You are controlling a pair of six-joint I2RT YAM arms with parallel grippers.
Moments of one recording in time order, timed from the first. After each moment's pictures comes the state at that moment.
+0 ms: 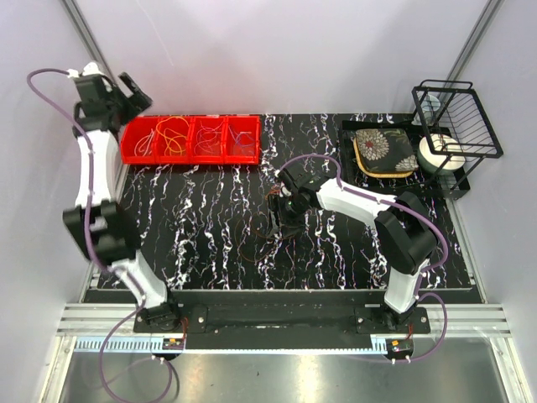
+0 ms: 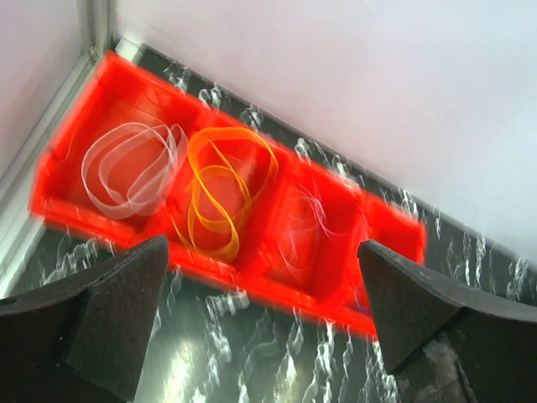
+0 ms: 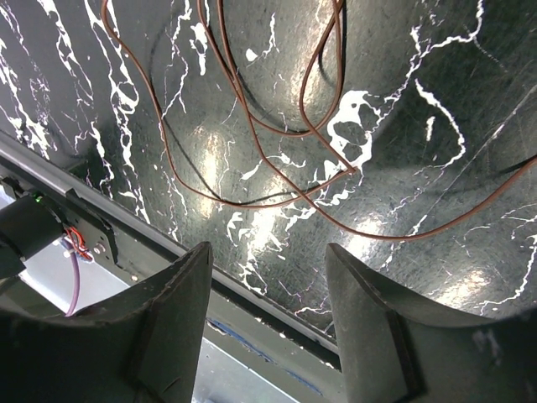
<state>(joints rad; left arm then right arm) 0.29 1.84 1.86 -0.44 0.20 -0.44 0.72 1.83 1.29 -0.61 -0.36 0.58</state>
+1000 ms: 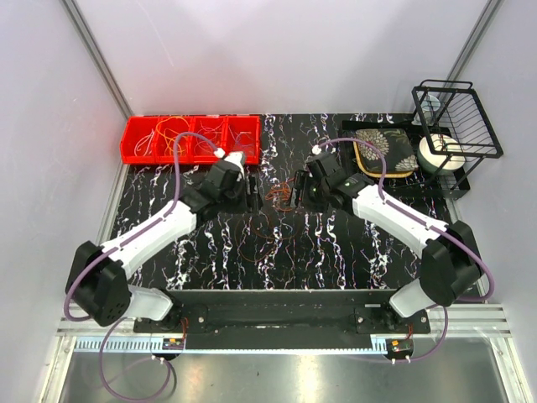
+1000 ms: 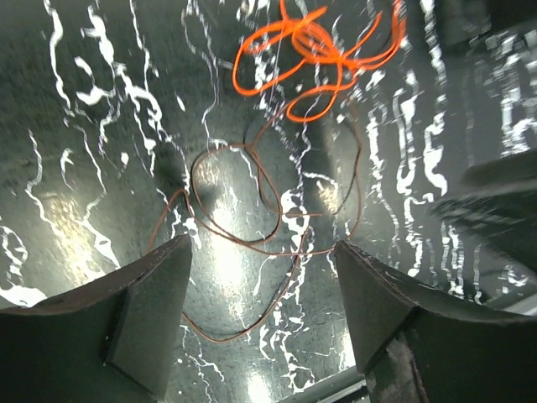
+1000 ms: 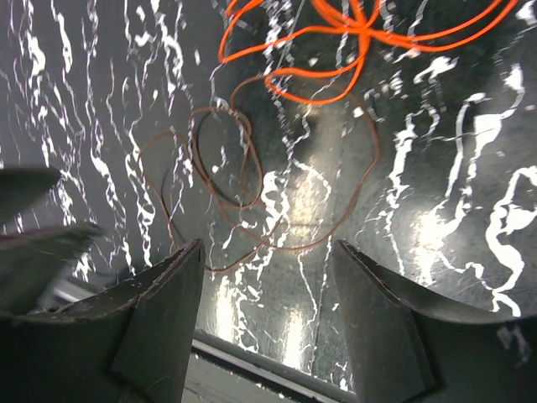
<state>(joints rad) -0.60 1.34 1.00 -0.41 -0.01 -0.55 0.63 1.51 1.15 -0.49 -0.04 0.70</state>
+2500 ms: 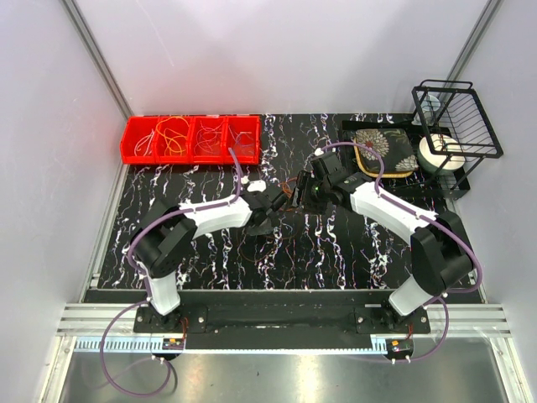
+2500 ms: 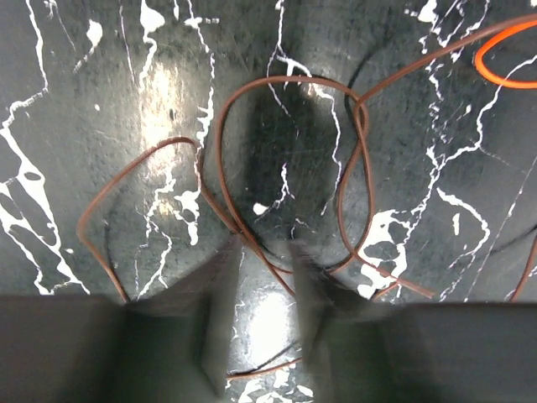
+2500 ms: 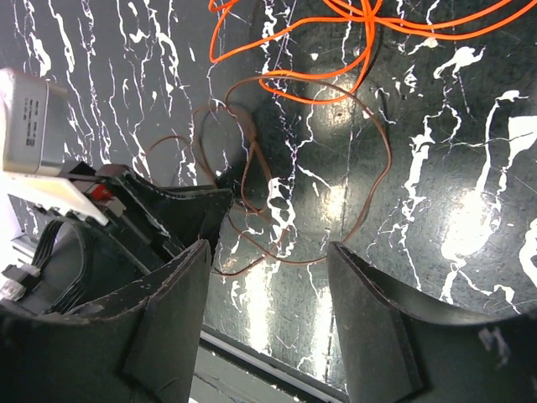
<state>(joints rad) -0.82 1.82 1.14 -0.60 -0.33 -0.92 0.56 1.59 1.12 -0.42 -0.18 0.74</state>
